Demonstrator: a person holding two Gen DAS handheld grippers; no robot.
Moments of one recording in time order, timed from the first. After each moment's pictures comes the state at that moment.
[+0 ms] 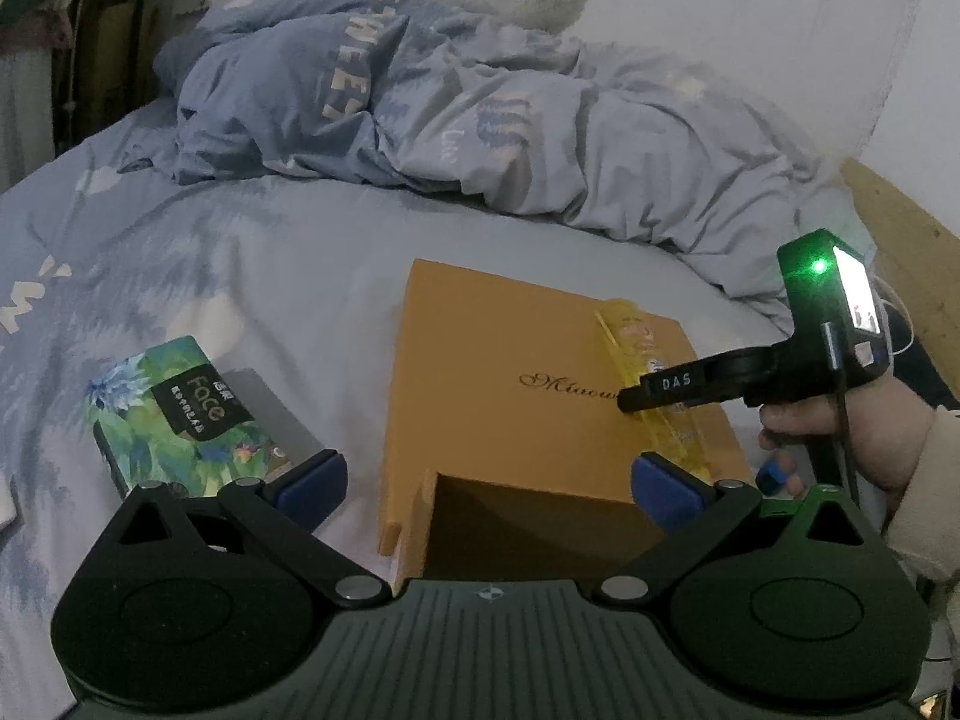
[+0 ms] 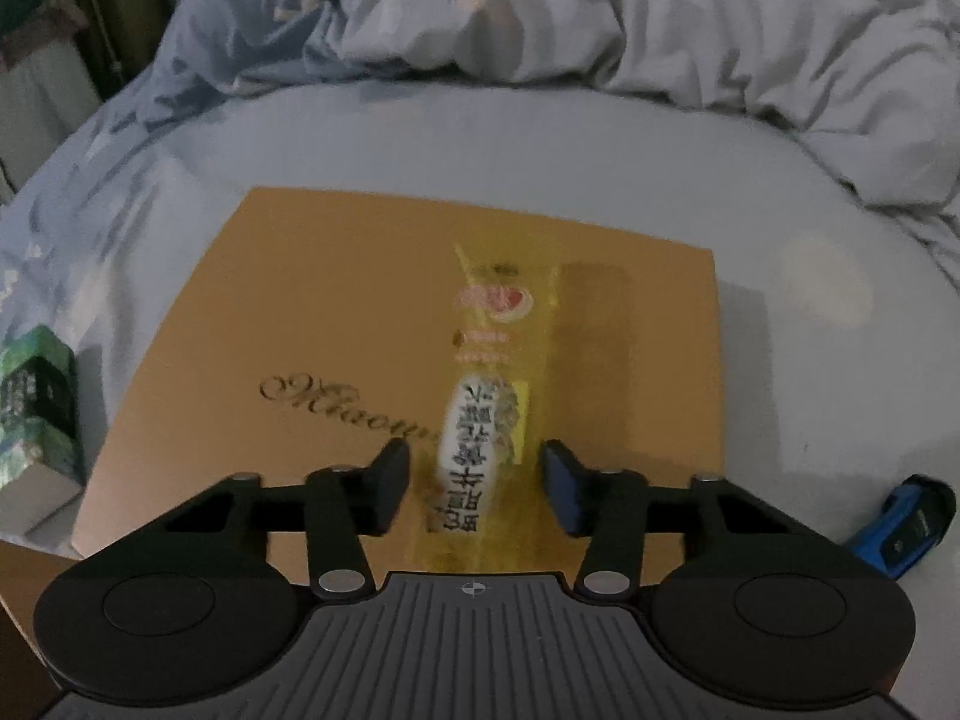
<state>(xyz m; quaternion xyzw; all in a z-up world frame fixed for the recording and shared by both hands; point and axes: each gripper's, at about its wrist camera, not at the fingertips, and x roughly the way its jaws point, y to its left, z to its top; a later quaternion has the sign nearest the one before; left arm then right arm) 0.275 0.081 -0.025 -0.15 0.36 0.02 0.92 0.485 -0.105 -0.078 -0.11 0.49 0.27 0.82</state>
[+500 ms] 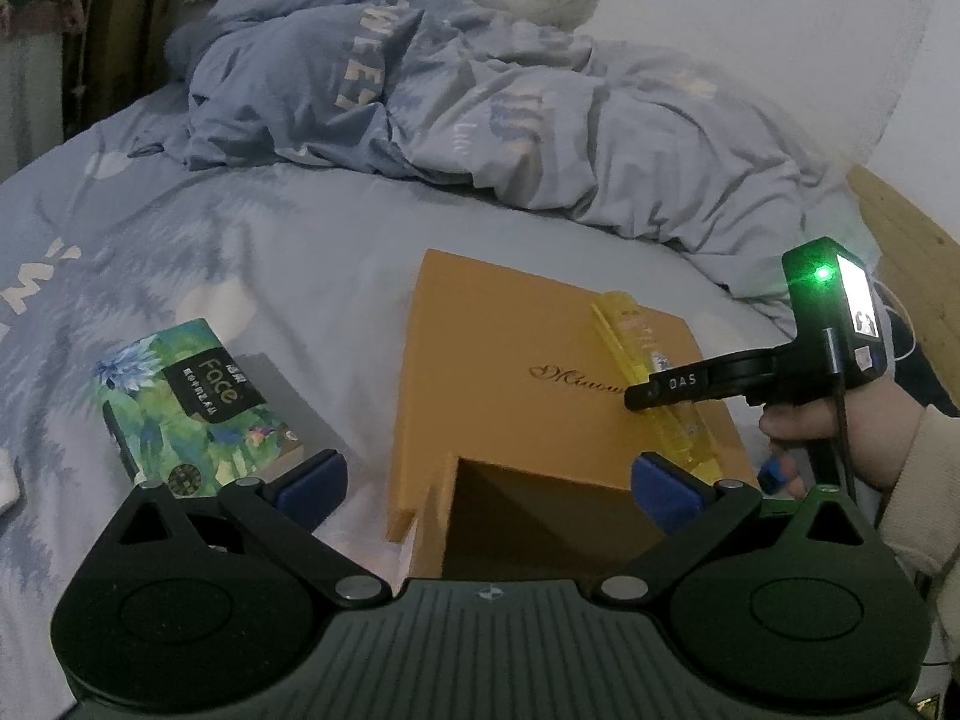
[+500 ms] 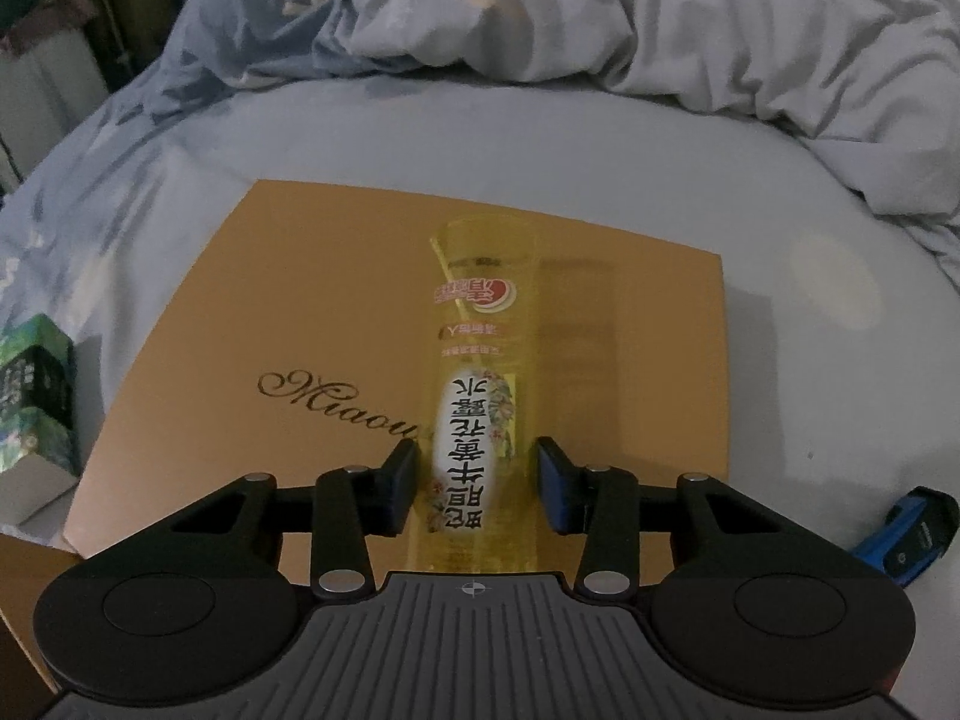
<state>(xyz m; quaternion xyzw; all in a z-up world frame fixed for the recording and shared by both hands) 0.270 0.086 -0.027 -0.17 0.37 0.02 0.92 0.486 -0.105 -0.081 -0.12 0.48 0.28 0.82</state>
